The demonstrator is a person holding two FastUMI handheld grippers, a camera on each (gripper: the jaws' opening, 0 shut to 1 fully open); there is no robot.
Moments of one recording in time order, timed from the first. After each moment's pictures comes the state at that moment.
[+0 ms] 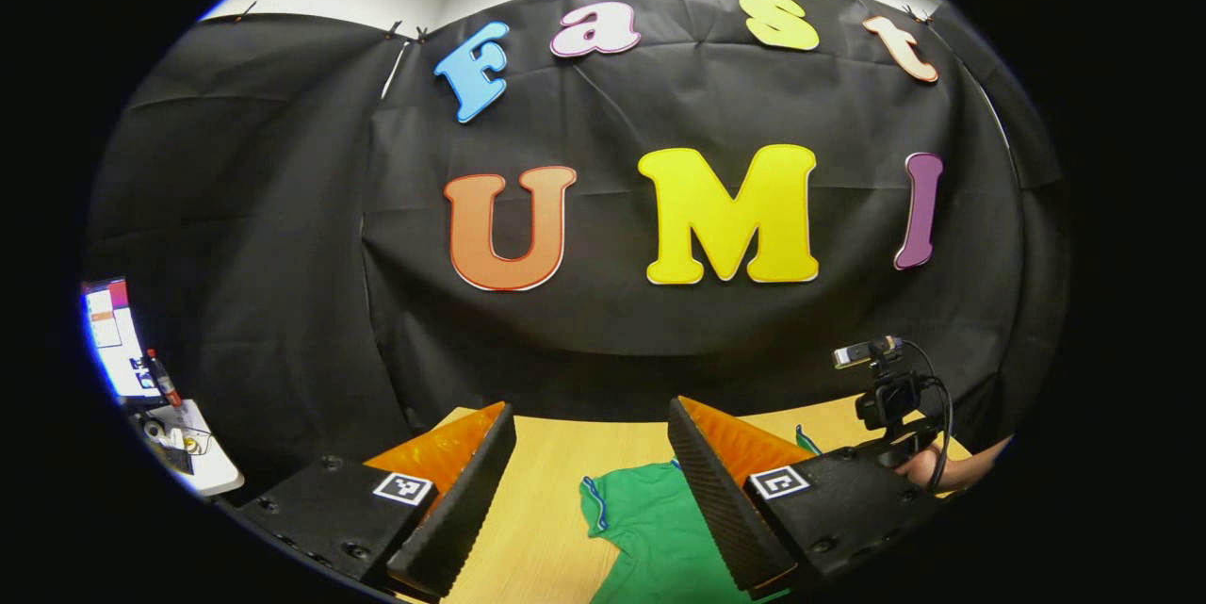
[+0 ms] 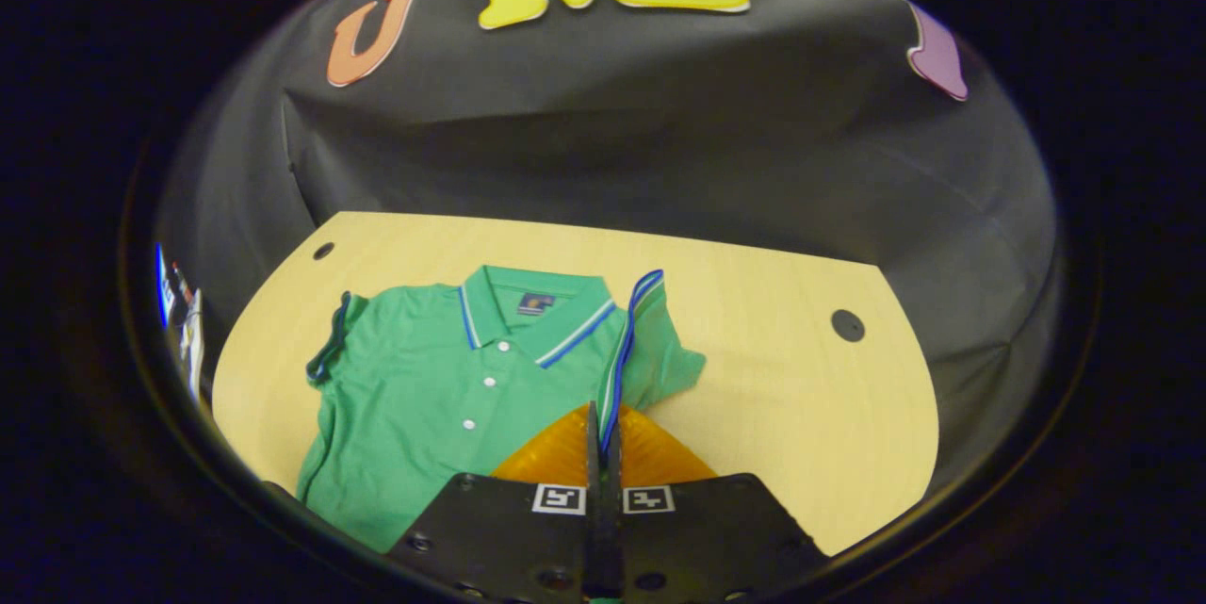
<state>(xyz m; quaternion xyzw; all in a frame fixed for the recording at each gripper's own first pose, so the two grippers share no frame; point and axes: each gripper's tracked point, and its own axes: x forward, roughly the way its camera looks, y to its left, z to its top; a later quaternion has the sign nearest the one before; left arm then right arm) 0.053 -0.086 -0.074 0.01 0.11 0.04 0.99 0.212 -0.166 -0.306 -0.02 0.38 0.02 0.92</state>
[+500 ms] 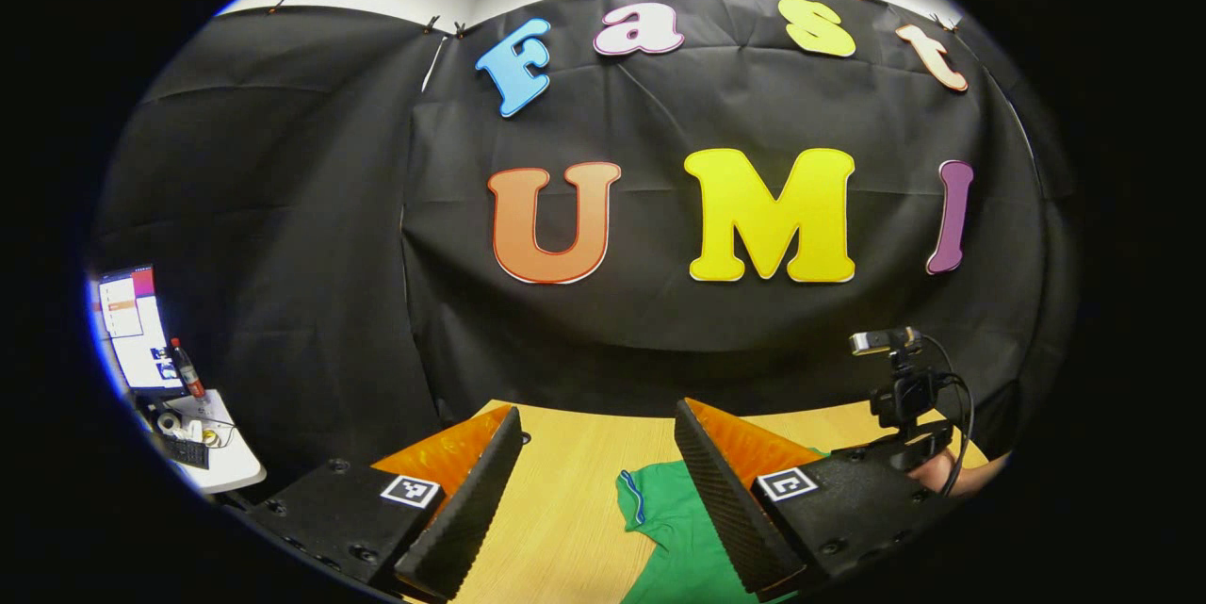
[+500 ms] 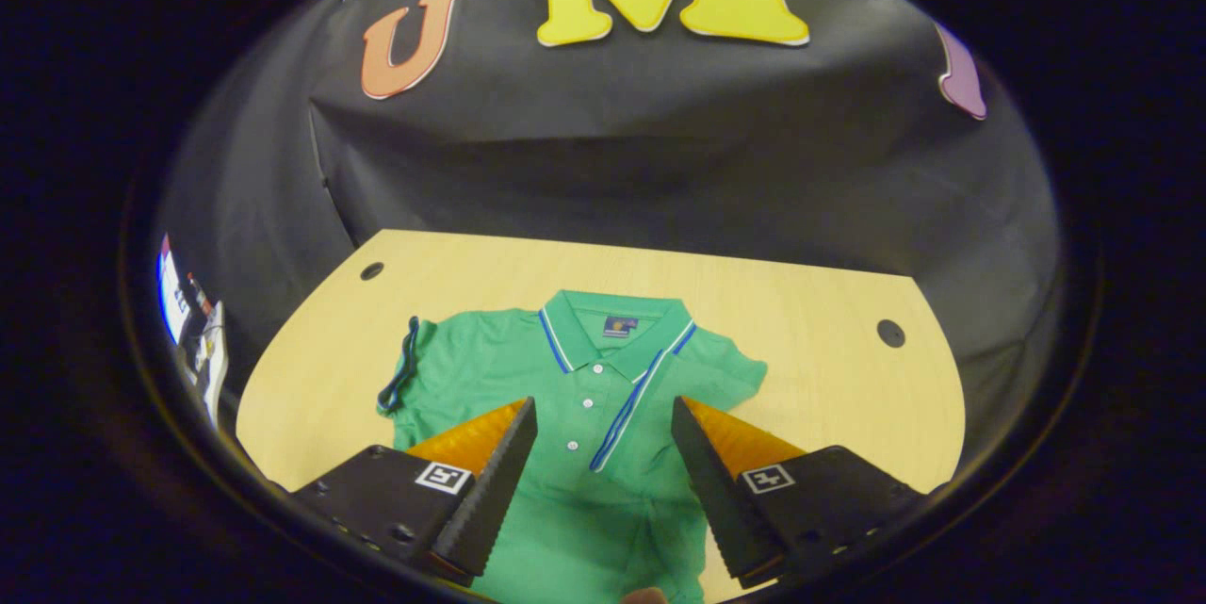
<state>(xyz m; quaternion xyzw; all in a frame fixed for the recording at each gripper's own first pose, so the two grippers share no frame) 0.039 -0.052 -0.082 -0.01 0.12 0.06 0.99 0.190 -0.106 -0.259 0.01 0.34 0.04 0.94</state>
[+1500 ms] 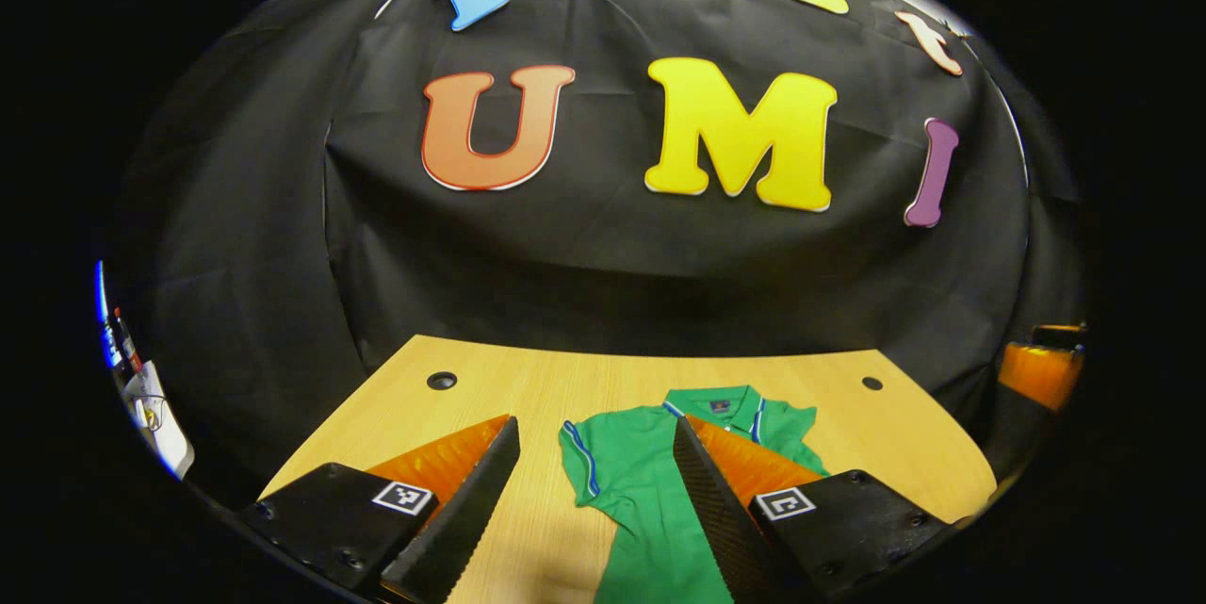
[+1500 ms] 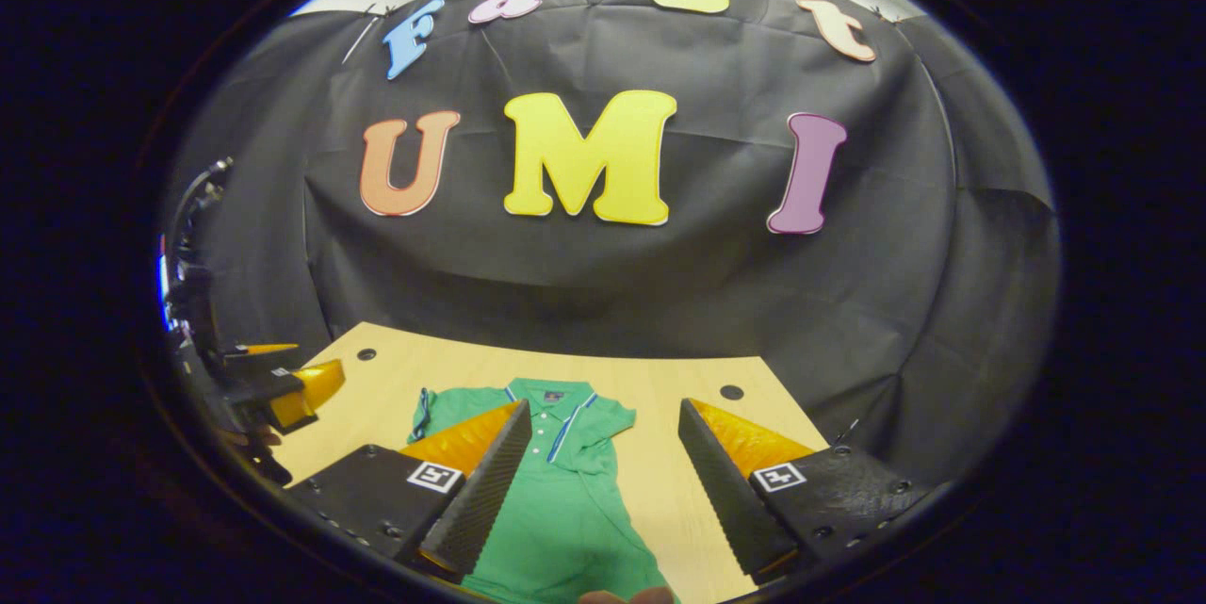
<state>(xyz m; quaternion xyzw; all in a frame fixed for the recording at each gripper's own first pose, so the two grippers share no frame) 0.086 -0.082 -0.214 -0.03 0.26 -0.04 0.97 0.017 -0.137 -0.079 -0.01 0.17 -0.08 0.98</state>
